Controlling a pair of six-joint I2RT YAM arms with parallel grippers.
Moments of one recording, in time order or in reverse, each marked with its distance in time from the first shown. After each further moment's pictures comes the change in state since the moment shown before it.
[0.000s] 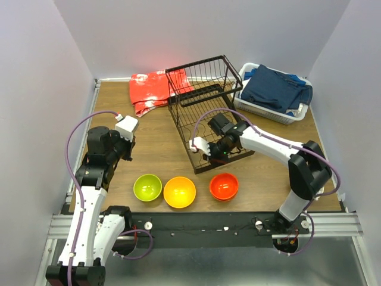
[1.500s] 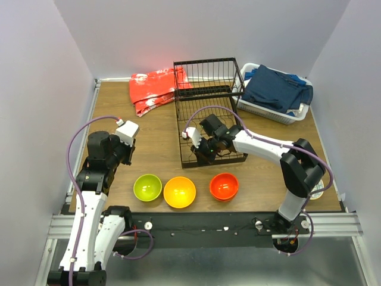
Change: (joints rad) left arm 0.005 -0.051 -0.045 -0.023 -0.022 0.042; right arm 0.067 0.077 0.005 0.312 0.051 0.554
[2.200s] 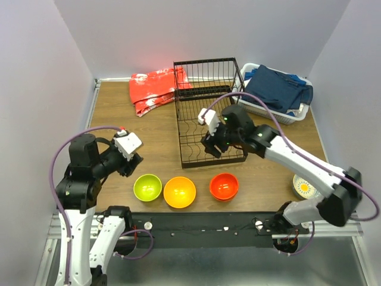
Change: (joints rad) left arm 0.001 -0.057 0.333 -0.346 0.278 0.222; right arm 0.008 -0.327 0.008 -0.062 0.188 0.003
